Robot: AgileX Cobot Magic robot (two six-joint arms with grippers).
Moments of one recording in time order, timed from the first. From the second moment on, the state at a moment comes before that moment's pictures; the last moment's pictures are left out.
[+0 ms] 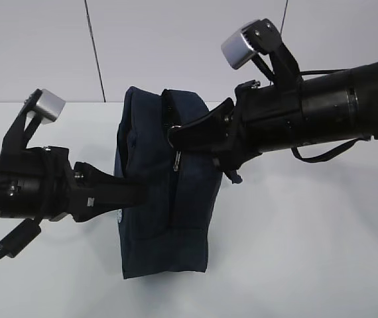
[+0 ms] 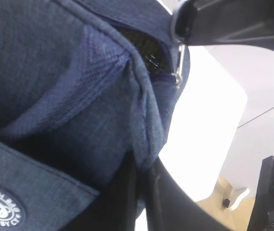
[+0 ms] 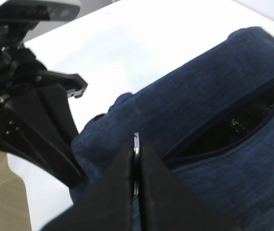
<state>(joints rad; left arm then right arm) -0.39 1.51 -0.59 -1.80 0.76 1.67 0.40 1.58 -0.95 1.54 0.73 -1.78</state>
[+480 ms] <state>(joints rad) -0.39 1.51 -0.60 -1.79 0.75 1.67 0.40 1.58 -0.95 1.58 0.71 -1.75</state>
